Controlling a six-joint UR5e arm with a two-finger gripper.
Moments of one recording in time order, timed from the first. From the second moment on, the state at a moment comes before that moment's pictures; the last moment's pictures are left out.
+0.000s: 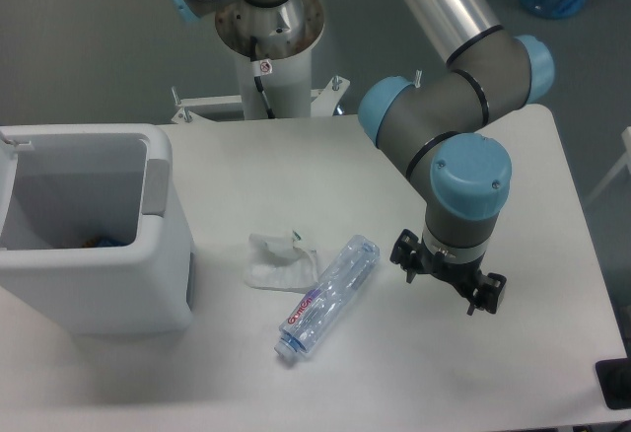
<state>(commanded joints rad) 2.54 -2.12 -1.31 -1.18 1.60 1.12</state>
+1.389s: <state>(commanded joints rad) 2.41 -2.12 -1.47 -0.96 1.57 0.87</state>
